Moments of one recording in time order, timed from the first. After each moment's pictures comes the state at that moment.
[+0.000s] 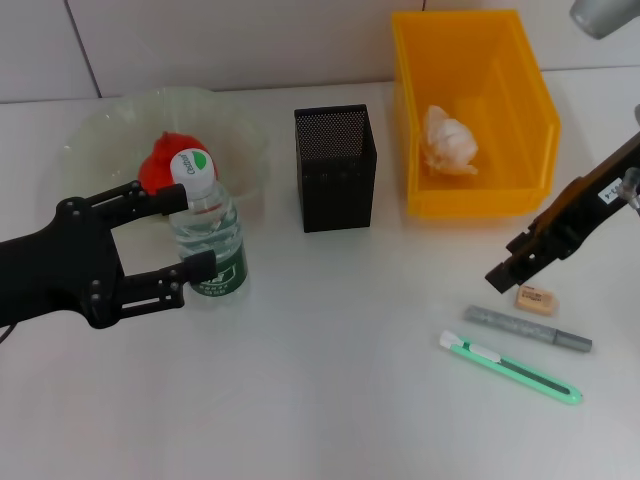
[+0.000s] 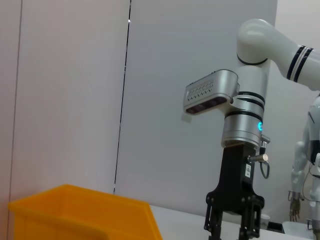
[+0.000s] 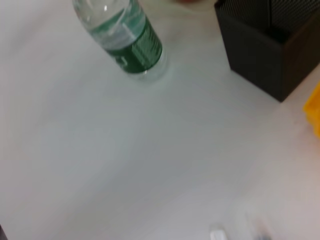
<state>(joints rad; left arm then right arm) -0.31 -2.06 0.95 0.90 1.58 1.73 -1.35 0.79 2.00 -0.91 -1.17 -2.59 -1.94 2.32</state>
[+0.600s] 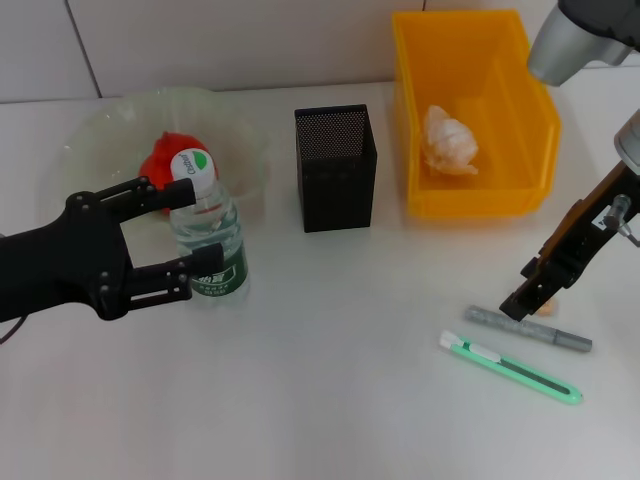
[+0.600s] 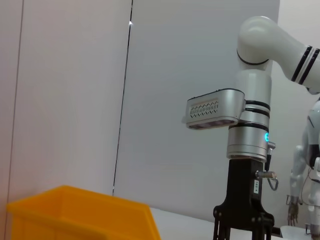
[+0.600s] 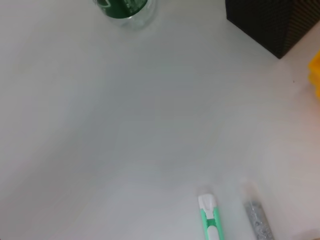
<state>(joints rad) -0.34 -2.06 0.95 0.87 1.58 1.72 -1.35 0.80 2.03 -1.03 -1.20 -2.69 -1.94 2.36</state>
